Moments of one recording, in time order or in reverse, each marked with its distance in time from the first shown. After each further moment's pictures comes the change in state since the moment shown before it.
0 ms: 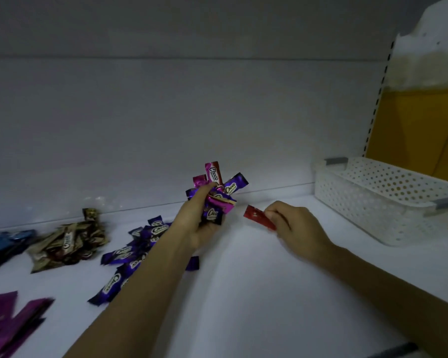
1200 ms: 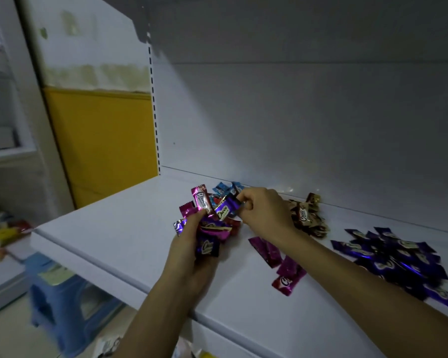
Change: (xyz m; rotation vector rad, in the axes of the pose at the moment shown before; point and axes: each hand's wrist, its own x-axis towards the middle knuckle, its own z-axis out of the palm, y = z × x) left_hand -0.210 0.102 -0.286 -0.344 0.445 0.563; right_hand 0.026 -0.393 0.207 0.300 -0.289 -0.489
